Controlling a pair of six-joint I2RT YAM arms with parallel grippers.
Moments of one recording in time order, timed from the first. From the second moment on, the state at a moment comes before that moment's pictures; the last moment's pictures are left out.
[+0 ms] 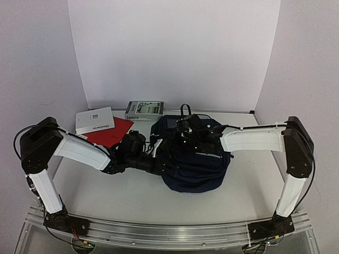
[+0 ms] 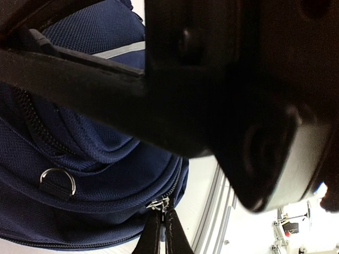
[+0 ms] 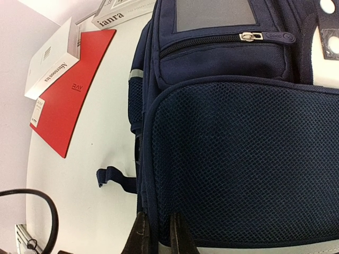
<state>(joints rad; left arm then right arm) -0.93 1.77 0.86 0.47 0.56 -0.65 0.90 1.87 1.32 -0.18 0.18 0.87</state>
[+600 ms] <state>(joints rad) -0.93 1.78 0.84 0.47 0.51 -0.89 0.94 1.52 0.99 -0.06 0.16 0.82</state>
